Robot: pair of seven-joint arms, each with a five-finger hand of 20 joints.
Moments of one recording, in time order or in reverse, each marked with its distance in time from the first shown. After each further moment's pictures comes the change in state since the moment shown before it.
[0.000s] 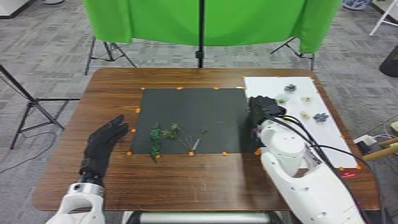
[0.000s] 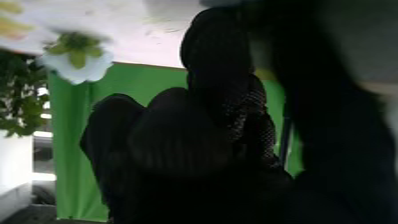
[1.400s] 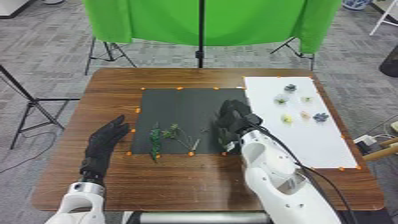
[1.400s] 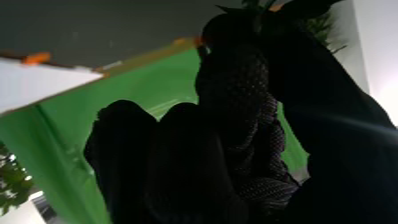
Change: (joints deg) left arm -0.2 0.0 0.0 -0.1 -0.1 -0.4 -0.7; right arm -5.3 -3.2 -4.0 -5.5 14.0 14.3 -4.5
